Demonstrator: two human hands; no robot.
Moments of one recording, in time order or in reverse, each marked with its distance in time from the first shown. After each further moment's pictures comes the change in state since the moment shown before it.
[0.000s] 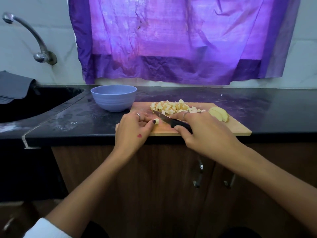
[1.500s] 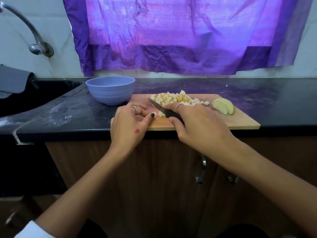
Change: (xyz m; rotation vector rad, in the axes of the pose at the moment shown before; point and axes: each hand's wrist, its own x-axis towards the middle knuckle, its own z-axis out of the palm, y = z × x) left_hand 0.002 -0.010 0.006 0.007 0.078 0.054; right_hand 0.009 -0.005 0.014 -0.024 0.054 -0.029
